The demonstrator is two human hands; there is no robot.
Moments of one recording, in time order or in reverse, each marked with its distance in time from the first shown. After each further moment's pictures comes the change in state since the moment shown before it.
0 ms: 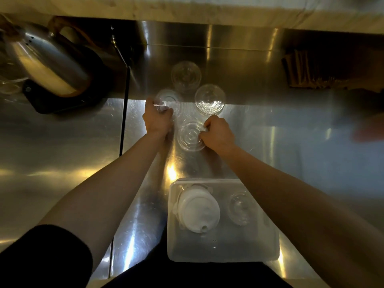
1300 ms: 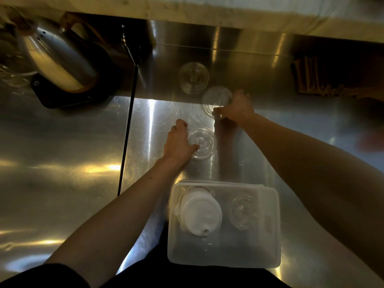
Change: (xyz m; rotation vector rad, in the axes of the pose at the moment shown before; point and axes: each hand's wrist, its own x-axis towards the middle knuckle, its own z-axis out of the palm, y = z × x) left_hand -0.056 -0.028 0.008 0.501 -0.365 0.192; right_hand 0.072 -0.008 -0.056 -0.053 0.032 0.095
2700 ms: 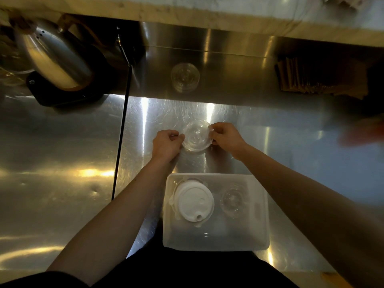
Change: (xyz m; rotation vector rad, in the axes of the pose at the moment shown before) left_hand -0.030 -0.003 -0.006 -0.582 0.077 -0.275; right_hand -0.075 0.059 0.043 0.454 -0.170 -0.089
